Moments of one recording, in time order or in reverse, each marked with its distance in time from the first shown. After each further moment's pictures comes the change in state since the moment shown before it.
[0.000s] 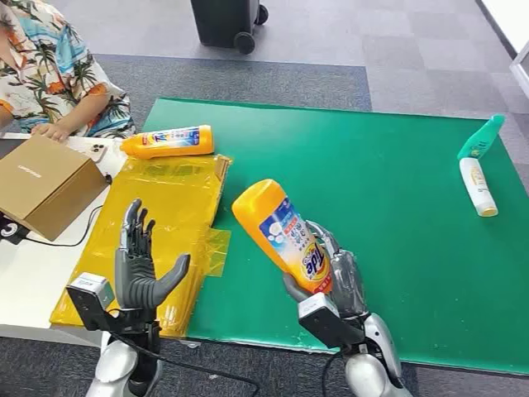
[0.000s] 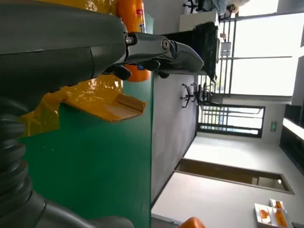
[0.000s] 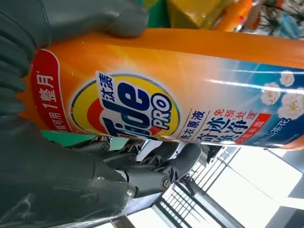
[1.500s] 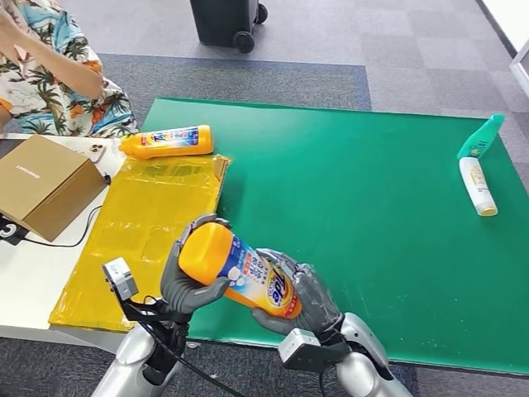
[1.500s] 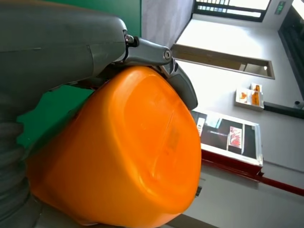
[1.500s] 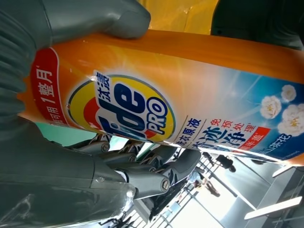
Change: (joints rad) left arm -0.105 0.063 -0.152 0.105 0.277 -0.387 0.034; right arm -0.077 -0.086 0.171 0.092 -0.040 0.221 -0.196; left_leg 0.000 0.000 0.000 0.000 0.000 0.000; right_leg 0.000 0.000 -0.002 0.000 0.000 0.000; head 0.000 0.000
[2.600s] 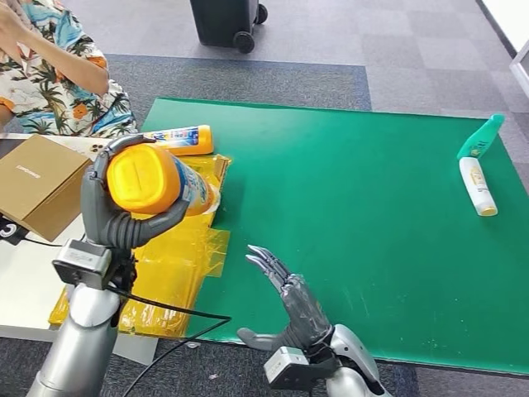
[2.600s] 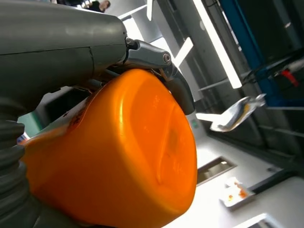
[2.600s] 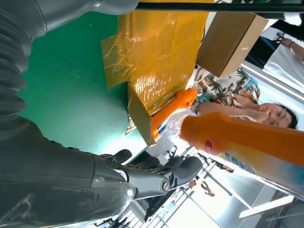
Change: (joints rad) left arm -0.215 0.119 0.107 -0.256 -0.655 0.414 0.061; right arm 0.059 0.031 0.017 -0.054 0.020 -0.072 0.030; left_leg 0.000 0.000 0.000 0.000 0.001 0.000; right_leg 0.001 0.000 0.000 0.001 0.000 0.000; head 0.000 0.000
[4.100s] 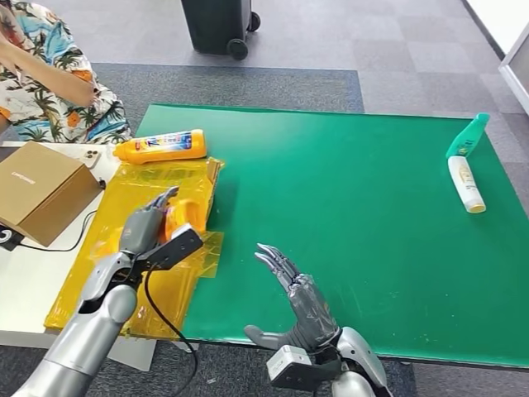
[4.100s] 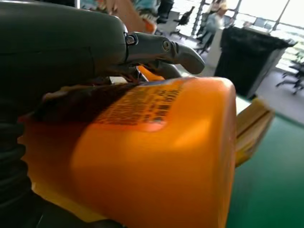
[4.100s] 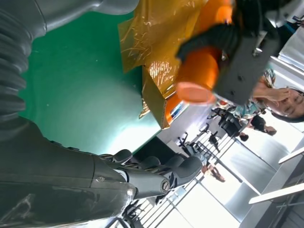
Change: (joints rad) left arm 0.004 0.100 0.022 0.467 -0.469 -0.080 0.392; right arm 0.044 0.012 -0.064 -0.051 0.078 0.028 0.038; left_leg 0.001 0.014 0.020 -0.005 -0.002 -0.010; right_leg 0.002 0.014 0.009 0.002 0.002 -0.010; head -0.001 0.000
